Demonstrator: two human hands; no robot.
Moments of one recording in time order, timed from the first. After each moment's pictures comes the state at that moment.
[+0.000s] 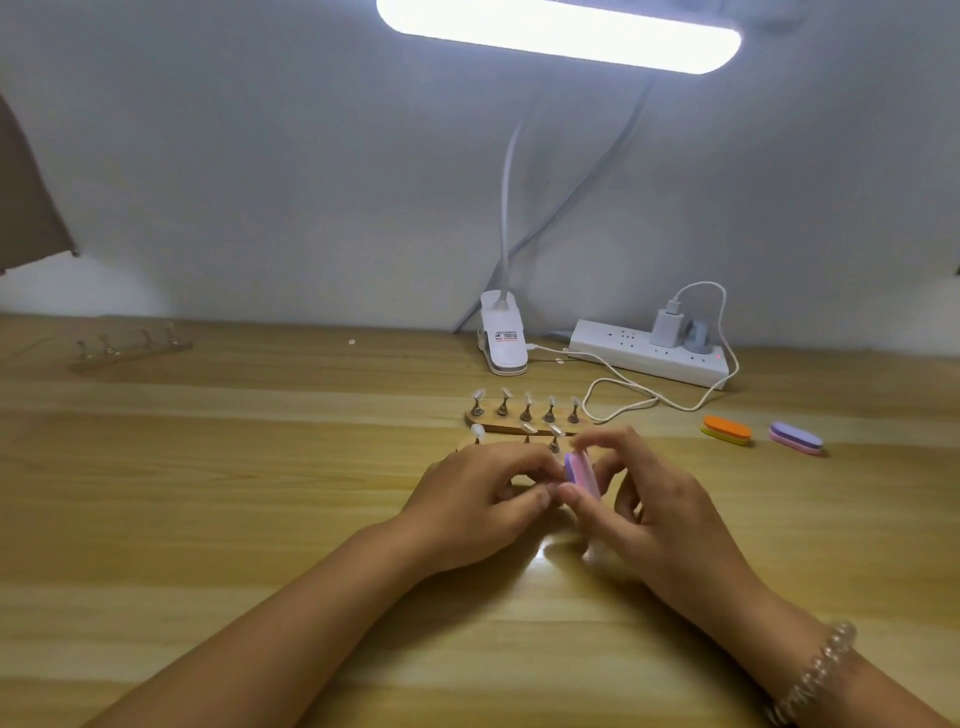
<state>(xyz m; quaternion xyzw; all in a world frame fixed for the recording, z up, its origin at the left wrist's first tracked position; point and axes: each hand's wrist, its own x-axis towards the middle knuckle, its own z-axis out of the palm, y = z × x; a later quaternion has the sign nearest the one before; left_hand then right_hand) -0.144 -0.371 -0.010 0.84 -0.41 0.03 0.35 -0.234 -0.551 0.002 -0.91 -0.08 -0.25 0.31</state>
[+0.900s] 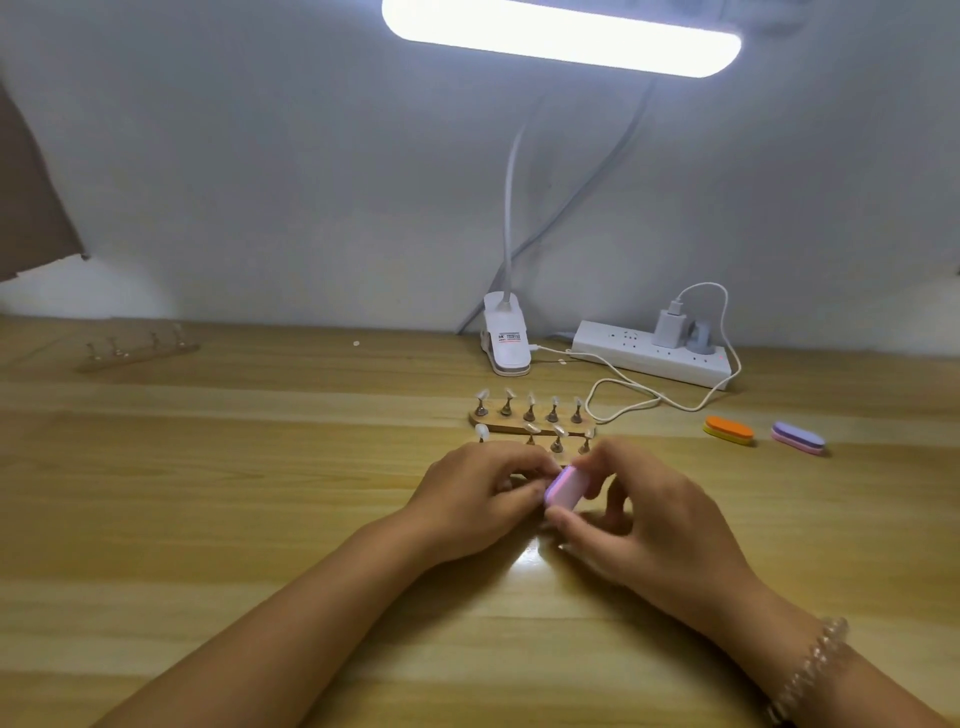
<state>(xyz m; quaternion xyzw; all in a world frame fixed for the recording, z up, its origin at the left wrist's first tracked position) -0.139 -0.371 -0.009 0.85 -0.38 -0.01 0.36 -0.238 -0.545 0.003 -0.94 -0.07 -0.25 0.24</state>
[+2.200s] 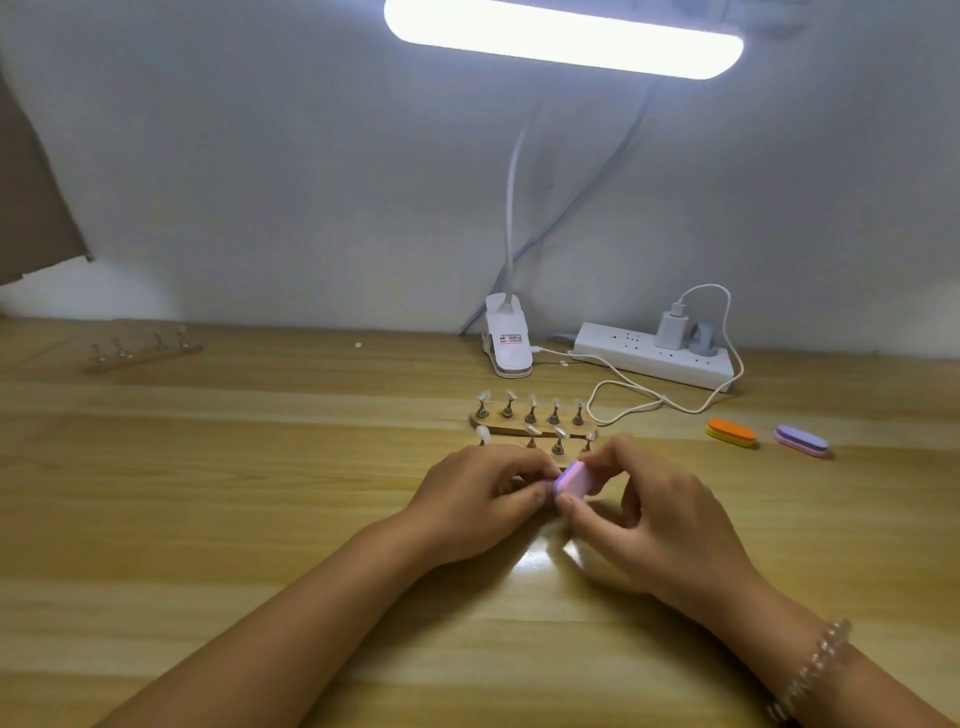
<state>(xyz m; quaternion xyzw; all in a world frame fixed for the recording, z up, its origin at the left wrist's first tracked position) -0.142 -0.370 -0.006 0.86 -0.37 -0.02 0.34 -0.236 -0.547 0.005 -0.94 -0.04 -0.23 0.25</state>
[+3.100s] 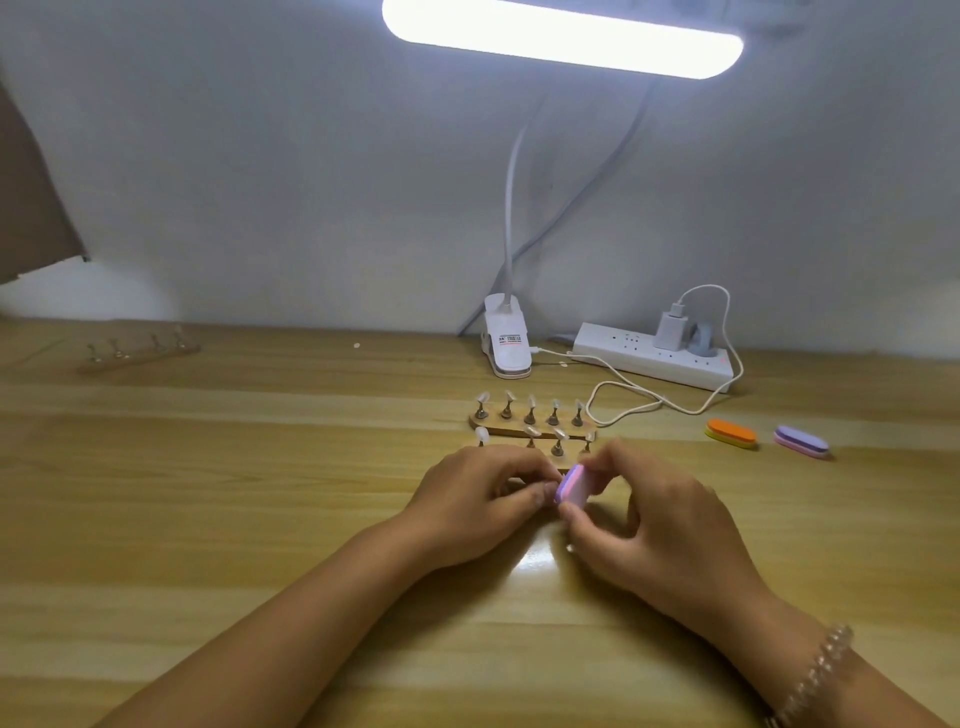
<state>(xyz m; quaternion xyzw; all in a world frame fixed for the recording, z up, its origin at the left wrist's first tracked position) -0.140 -0.369 -0.008 0.85 -0.38 -0.01 0.37 -0.237 -0.546 0.004 -0.95 -0.04 -0.24 0.21</state>
